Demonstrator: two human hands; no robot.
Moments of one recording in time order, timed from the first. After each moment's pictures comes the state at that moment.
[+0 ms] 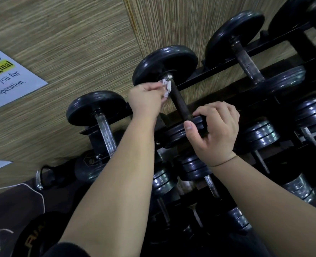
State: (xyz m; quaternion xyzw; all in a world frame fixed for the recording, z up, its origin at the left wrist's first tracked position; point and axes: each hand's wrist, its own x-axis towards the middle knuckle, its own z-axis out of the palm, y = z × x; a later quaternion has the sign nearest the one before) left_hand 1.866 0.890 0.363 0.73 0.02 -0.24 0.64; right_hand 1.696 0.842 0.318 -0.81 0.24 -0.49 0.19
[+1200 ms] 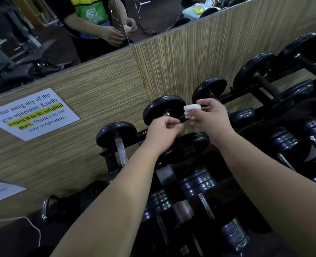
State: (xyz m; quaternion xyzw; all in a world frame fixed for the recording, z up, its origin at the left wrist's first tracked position) left_hand 1.783 0.935 0.448 0.80 -0.26 -0.25 0.49; right_hand 1.683 0.800 0.446 -0.57 0.34 -0.28 0.69
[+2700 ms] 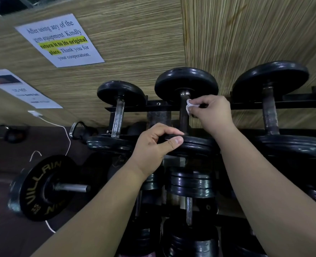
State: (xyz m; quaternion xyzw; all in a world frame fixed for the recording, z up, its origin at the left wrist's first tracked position) left_hand 1.732 0.933 0.390 0.78 -0.10 -0.20 0.58; right_hand 1.771 0.727 0.353 -0.79 0.19 -0.08 0.58
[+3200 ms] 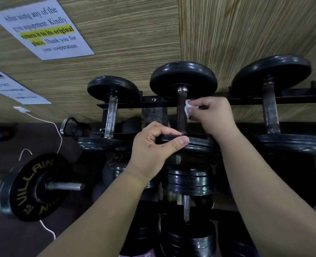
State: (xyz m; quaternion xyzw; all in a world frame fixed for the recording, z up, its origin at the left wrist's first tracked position) left_hand 1.729 0.925 0.384 0.79 -0.09 -0.14 0.59; right_hand 1.763 0.727 0.344 -0.73 0.21 -0.04 0.64
